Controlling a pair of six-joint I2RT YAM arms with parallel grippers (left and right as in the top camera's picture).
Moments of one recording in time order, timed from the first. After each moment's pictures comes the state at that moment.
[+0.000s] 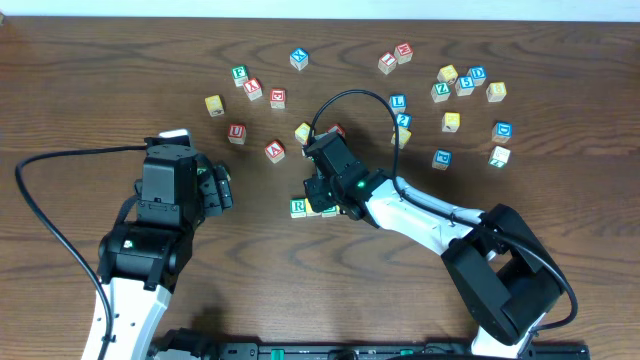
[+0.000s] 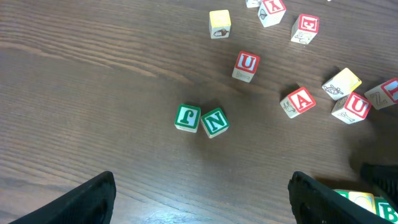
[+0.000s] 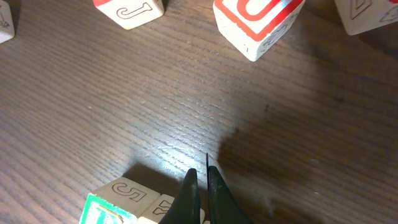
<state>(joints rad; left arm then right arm) -0.16 1.00 0.90 -0.76 -0.22 -0.28 0.72 1.89 1.11 -0.22 -0.05 0.33</state>
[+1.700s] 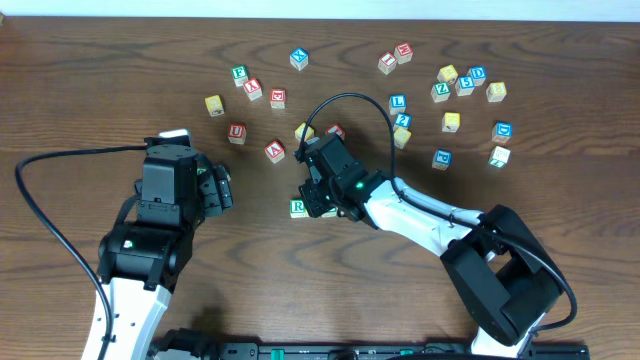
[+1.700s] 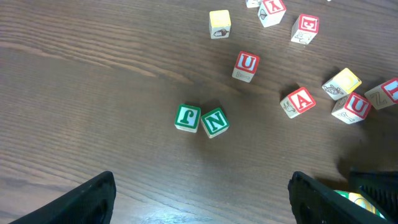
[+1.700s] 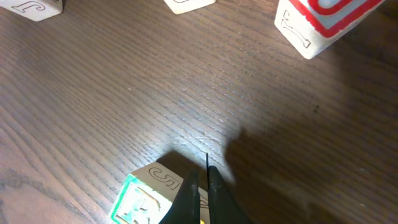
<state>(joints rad) -0.16 1.00 0.90 -0.76 -0.22 -0.28 0.73 1.89 1.11 -0.21 -0.15 0.26</state>
